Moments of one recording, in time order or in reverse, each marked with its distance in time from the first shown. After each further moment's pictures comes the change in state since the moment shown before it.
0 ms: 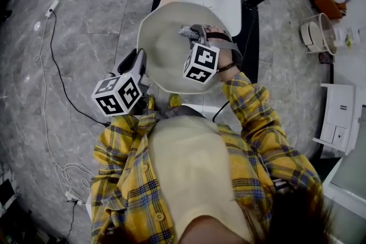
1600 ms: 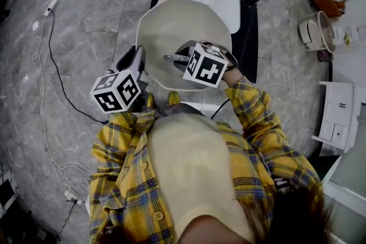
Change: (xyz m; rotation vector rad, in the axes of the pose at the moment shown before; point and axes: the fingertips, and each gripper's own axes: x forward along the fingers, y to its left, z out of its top) left arm 0.001 0.000 0.001 0.001 0.002 -0.009; right arm -0.065 0.081 0.053 0.233 -0.240 0.636
